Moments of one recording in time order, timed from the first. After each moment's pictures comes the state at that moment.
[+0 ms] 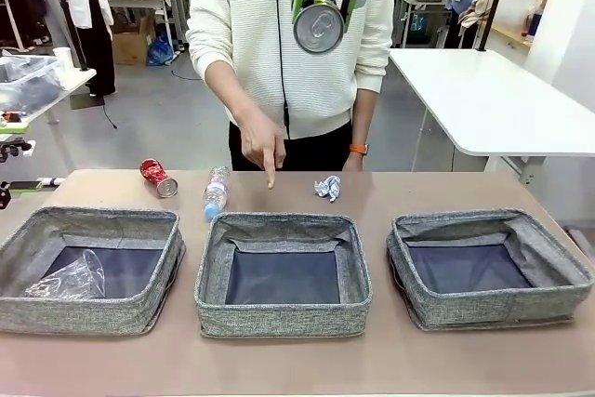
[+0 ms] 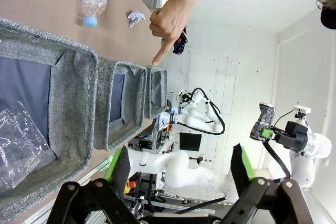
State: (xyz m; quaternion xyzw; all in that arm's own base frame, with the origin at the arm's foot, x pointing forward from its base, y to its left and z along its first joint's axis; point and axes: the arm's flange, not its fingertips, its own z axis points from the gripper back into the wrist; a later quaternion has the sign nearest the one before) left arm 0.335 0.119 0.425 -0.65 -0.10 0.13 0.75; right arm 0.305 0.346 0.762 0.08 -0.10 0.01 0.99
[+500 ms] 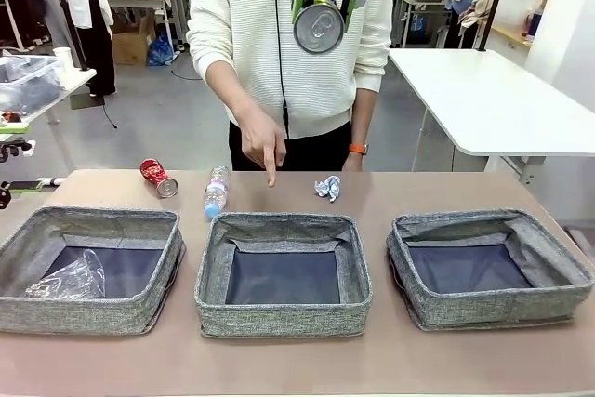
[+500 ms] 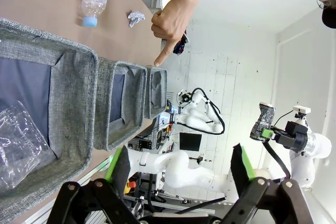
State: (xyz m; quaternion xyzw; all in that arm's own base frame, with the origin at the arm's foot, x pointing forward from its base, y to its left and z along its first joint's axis) left arm 0.335 0.119 0.425 -0.65 -0.10 0.13 0.75; right arm 0.306 0.346 0.762 0.08 -0.10 0.01 0.99
